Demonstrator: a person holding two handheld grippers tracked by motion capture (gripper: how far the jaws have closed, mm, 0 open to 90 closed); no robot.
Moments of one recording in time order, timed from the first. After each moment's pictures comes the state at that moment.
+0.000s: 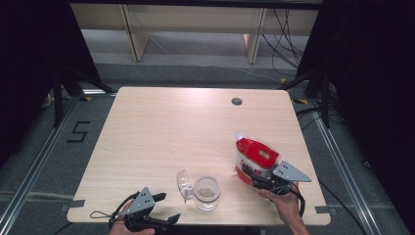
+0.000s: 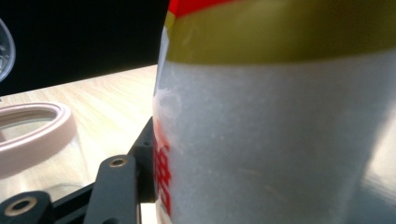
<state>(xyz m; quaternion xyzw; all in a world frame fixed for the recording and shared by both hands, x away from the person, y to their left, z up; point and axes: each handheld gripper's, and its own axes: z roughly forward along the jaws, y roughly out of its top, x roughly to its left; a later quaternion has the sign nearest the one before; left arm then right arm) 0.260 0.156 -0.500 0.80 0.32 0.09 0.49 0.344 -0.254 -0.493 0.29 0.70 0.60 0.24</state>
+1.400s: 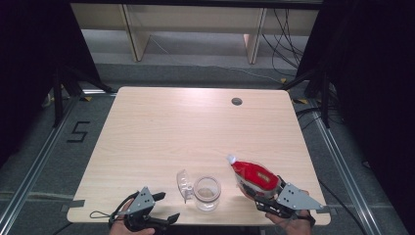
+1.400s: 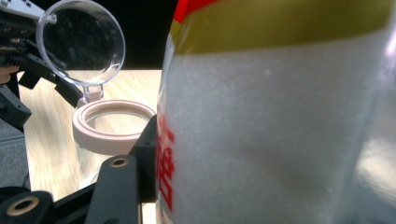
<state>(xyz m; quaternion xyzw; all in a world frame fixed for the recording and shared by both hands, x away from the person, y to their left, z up) 0.262 0.158 -0.500 0.81 0.32 0.10 0.48 0.278 -0.248 -0.461 0.20 0.74 0.58 0.30</state>
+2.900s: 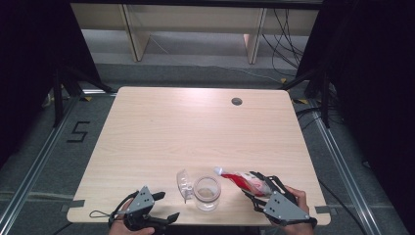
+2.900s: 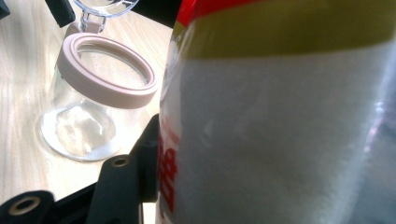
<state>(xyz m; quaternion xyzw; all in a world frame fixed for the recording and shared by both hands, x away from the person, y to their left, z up) 0.262 0.158 -0.499 0.80 0.33 0.10 0.49 0.272 -0.237 -0.452 0.08 0.80 0.45 0.40</state>
